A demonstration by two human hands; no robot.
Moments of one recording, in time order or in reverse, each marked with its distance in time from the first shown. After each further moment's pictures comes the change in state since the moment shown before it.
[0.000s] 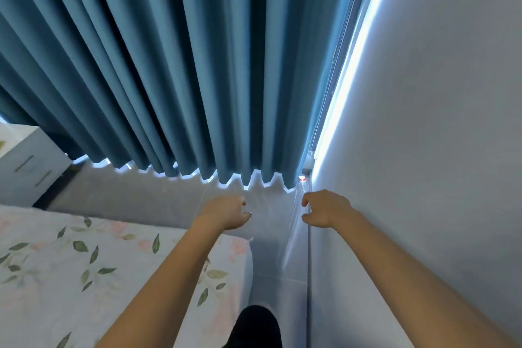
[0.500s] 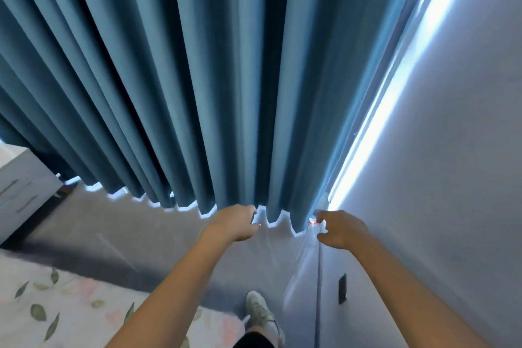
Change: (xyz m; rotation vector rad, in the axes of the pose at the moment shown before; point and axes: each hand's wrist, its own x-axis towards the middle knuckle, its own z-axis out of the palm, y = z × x) left_hand 0.227 -0.029 -0.083 -0.130 -0.016 -0.059; right_hand 0.222 0.046 -0.095 0.038 0.006 0.019
